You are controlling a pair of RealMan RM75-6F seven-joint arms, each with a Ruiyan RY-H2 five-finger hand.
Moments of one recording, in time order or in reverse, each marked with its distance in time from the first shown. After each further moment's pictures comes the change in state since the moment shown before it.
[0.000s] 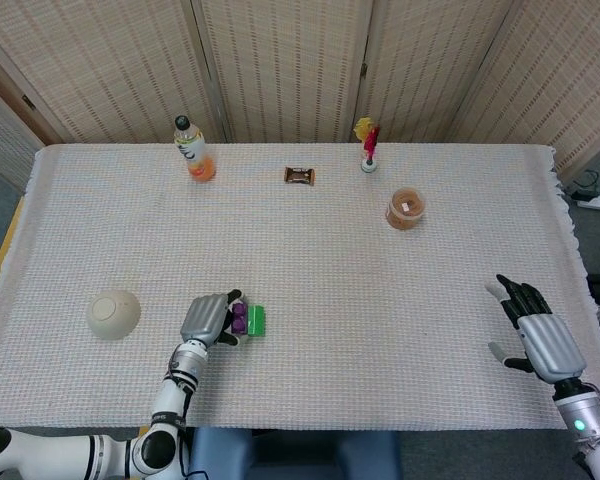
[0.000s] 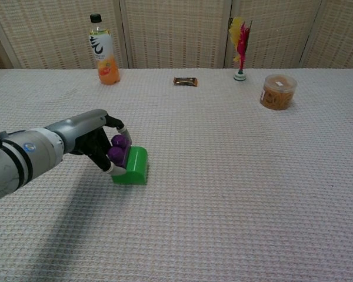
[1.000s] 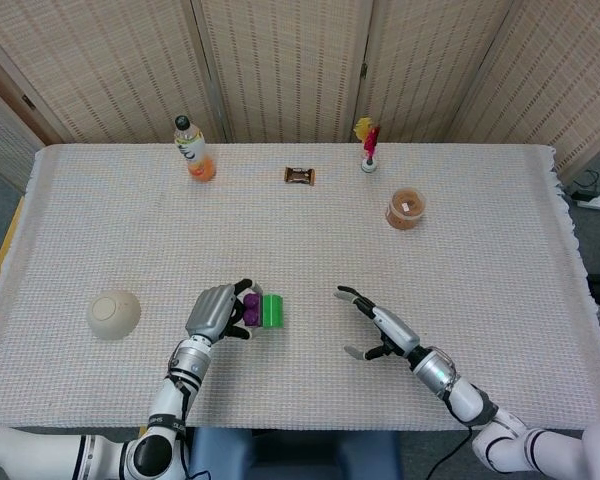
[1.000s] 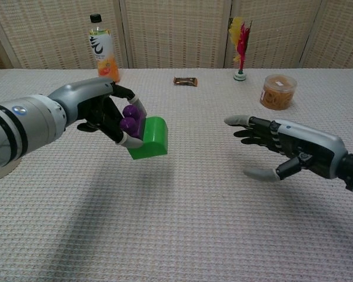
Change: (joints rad) left arm -0.037 0.060 -0.058 -0.177 -0.015 0.063 -0.065; right arm 0.367 -0.554 -0.011 0.409 -0.151 -0.206 0.850
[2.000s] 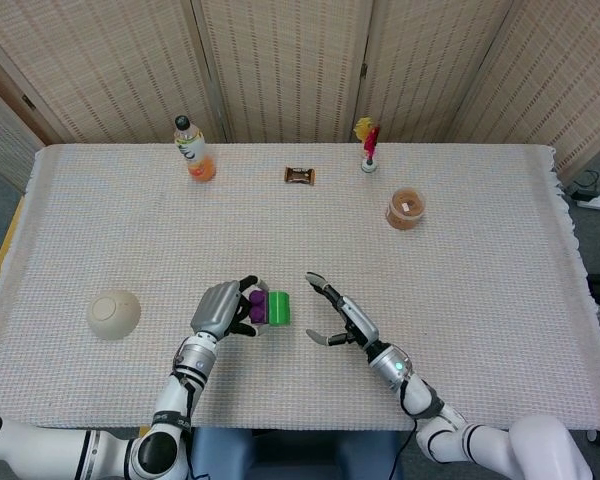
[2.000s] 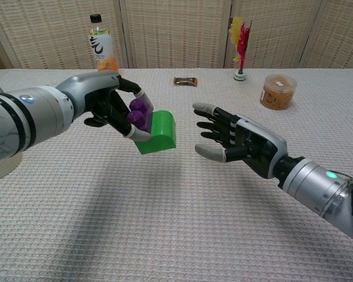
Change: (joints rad) left arm -0.048 0.000 -0.021 -0.027 -0.064 0.022 -0.007; right arm 0.077 -0.293 0.051 0.232 0.104 0.056 0.274
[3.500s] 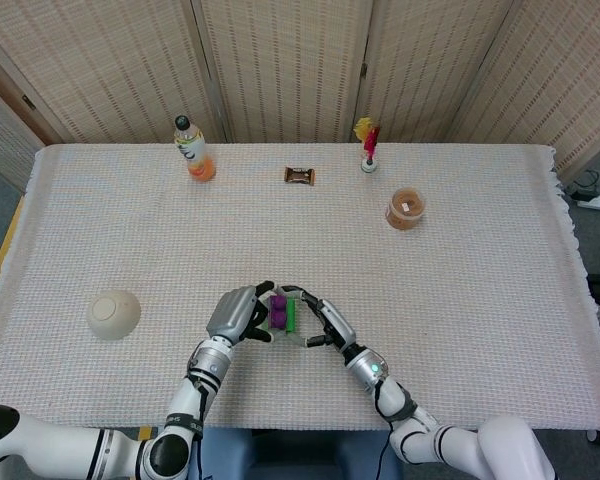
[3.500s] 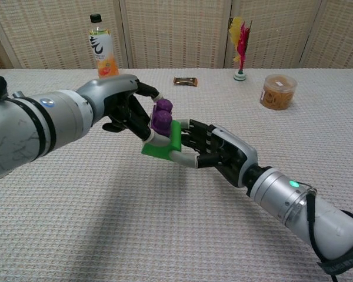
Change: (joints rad) left arm -0.047 -0.043 -0.006 0.002 -0.024 -0.002 -0.021; right arm 0.042 -0.137 0.031 0.088 0.060 -0.034 0.017
